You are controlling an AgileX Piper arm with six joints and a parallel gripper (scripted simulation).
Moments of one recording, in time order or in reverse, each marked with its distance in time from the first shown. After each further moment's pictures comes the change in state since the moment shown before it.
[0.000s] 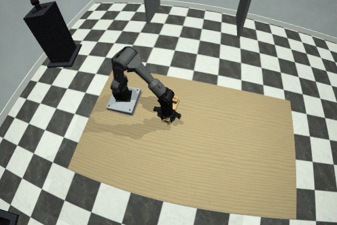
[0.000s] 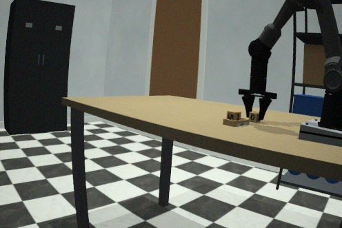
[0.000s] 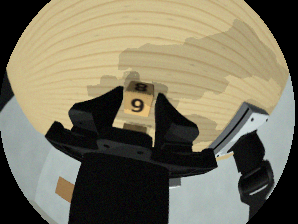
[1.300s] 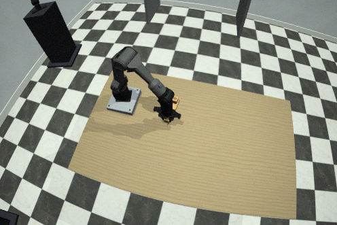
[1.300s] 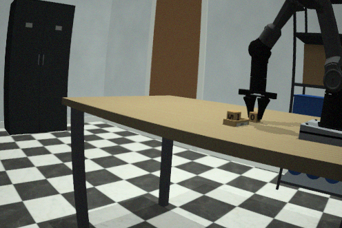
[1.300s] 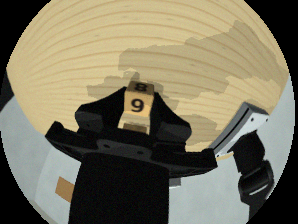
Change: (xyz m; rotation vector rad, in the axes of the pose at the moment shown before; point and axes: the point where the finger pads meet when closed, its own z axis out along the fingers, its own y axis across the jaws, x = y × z) arm 0.000 0.000 0.000 0.000 0.000 0.000
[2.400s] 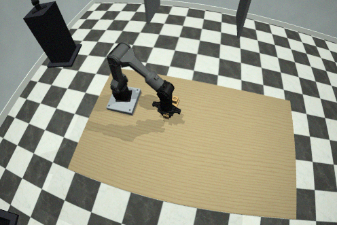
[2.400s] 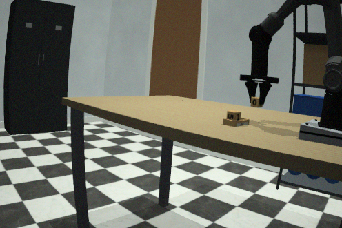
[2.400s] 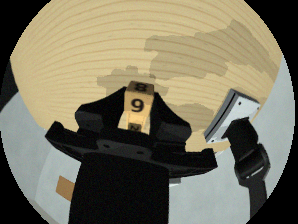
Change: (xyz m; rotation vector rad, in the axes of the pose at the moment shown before) arm 0.000 -0.002 -0.050 0.006 0.001 0.001
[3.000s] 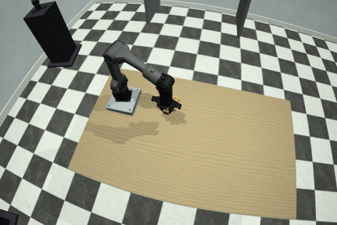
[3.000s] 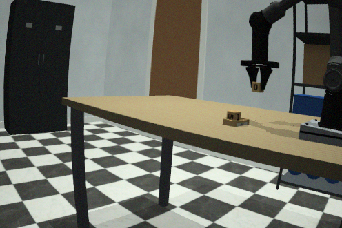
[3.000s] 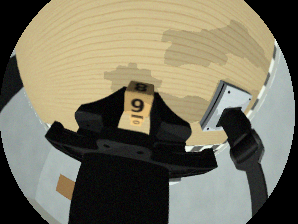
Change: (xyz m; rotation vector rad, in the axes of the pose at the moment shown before) arm 0.000 0.001 -0.050 -0.002 -0.001 0.001
